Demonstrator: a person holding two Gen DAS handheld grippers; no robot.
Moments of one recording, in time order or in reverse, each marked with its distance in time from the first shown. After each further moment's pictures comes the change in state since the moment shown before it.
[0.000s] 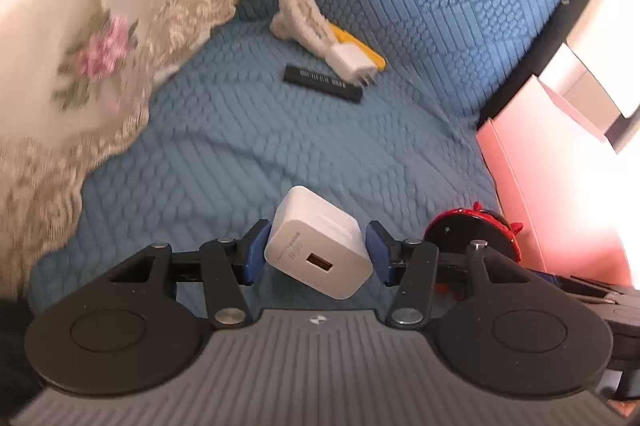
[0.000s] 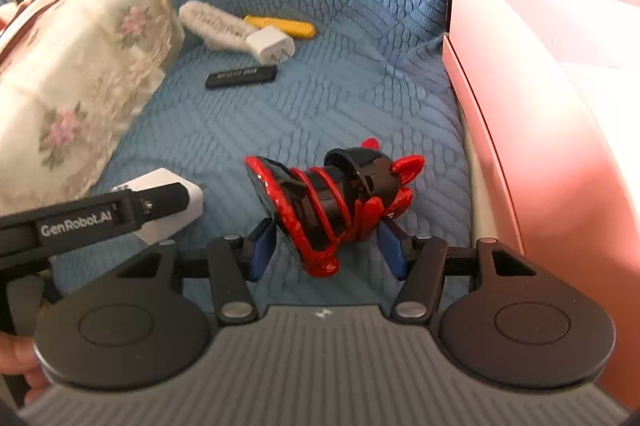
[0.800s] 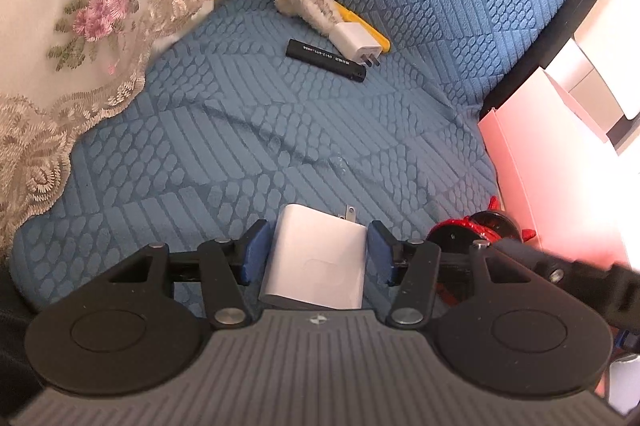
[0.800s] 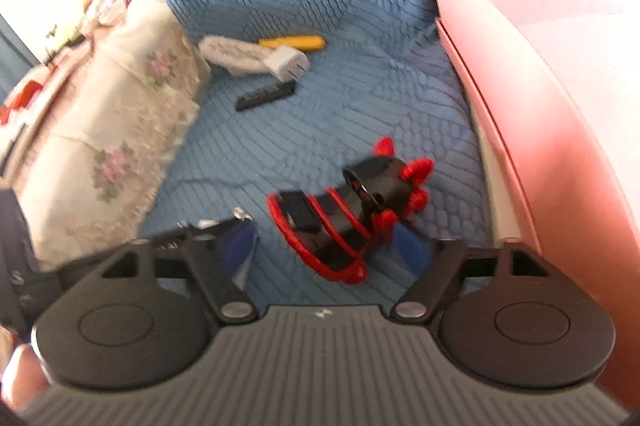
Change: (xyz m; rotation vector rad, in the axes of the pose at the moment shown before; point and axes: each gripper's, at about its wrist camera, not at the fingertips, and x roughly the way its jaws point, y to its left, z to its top) left arm 0.011 0.002 -0.005 -0.043 0.027 -0.009; right arm -0.022 -0.030 -0.011 0.183 -0.052 0.198
